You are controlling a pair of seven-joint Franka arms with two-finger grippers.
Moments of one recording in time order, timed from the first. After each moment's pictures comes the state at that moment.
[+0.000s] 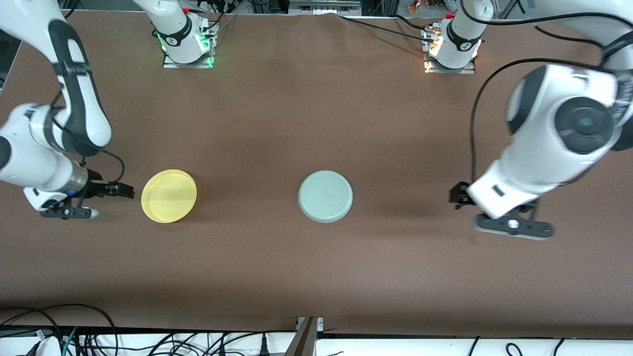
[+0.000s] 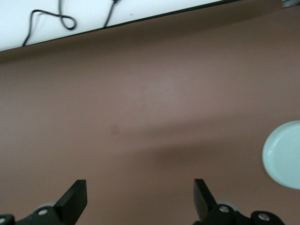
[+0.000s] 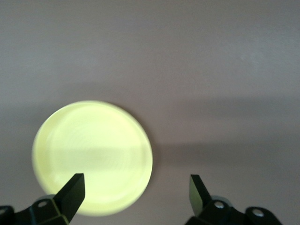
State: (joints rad) left arm -0.06 0.55 -0.23 -1.07 0.21 1.64 -0.12; right arm -0.05 0.48 -0.04 -1.78 0.04 2.24 -0.07
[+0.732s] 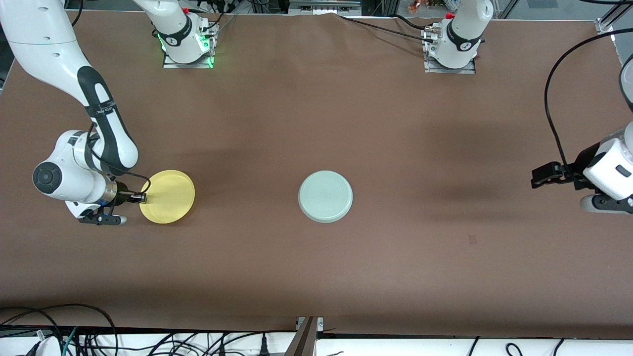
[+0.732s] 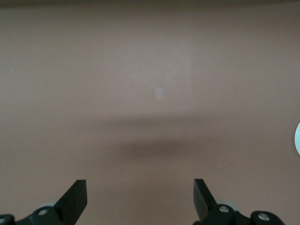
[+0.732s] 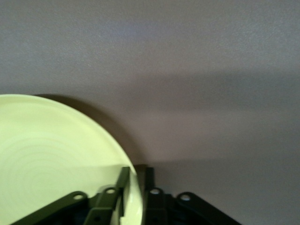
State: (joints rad) left arm 0.05 0.32 -0.05 -1.35 0.04 1.64 0.03; right arm -0.07 0.63 -0.04 -1.80 0.04 2.34 -0.07
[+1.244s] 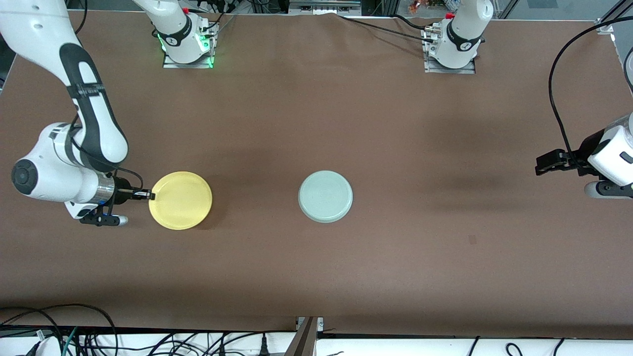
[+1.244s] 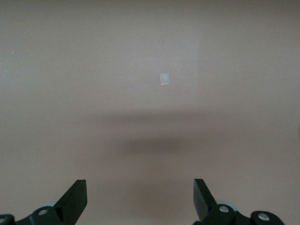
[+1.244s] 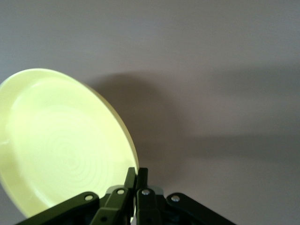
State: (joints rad) left arm 0.06 0.27 -0.04 -1.43 0.04 1.64 0.03; right arm -0.06 0.51 0.08 -1.67 0.24 2.05 -0.03
